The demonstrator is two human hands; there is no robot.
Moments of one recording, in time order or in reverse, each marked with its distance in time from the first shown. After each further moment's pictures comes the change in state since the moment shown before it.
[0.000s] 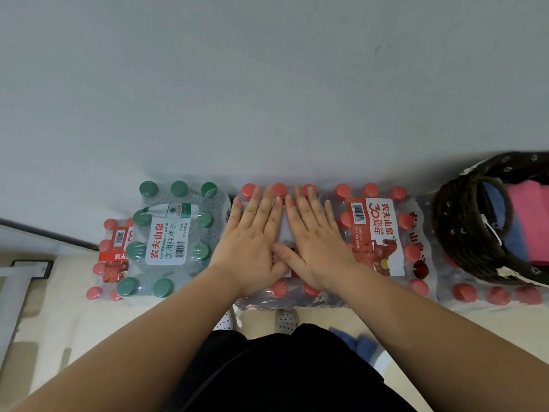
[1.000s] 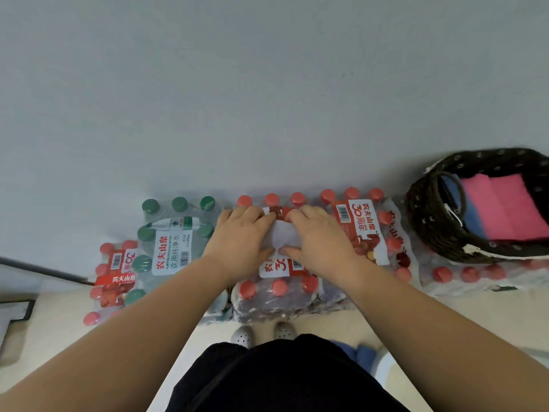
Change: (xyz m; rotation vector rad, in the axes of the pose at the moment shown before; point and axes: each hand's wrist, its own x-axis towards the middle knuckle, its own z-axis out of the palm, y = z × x) left_hand 0.001 -0.020 -0.032 -0.003 0.038 0.076; right_hand -0.012 -0.016 -0.031 0.011 0.180 0.103
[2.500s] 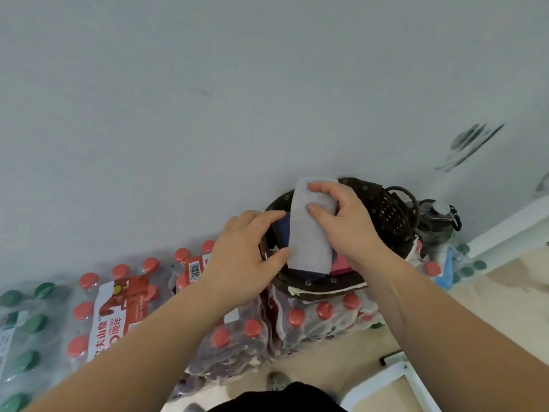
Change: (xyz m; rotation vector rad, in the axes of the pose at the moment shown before) left_hand 0.143 0.289 -0.061 -0.531 0.134 0.066; right_hand -0.098 0.294 -0.146 0.891 0.542 0.335
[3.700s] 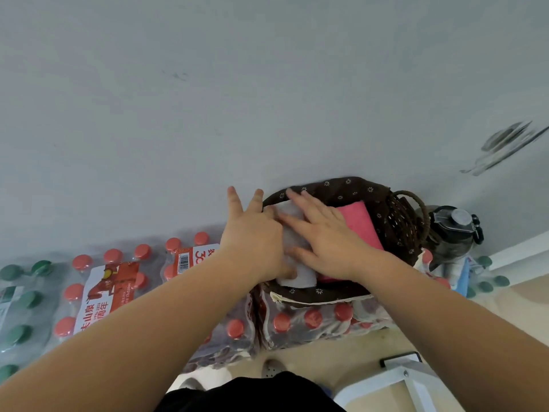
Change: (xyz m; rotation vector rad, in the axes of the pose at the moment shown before) left_hand 0.070 0.033 0.038 0.930 -0.480 -0.136; right_hand 0.028 0.053 -0.009 -0.799 -0.620 -0.475
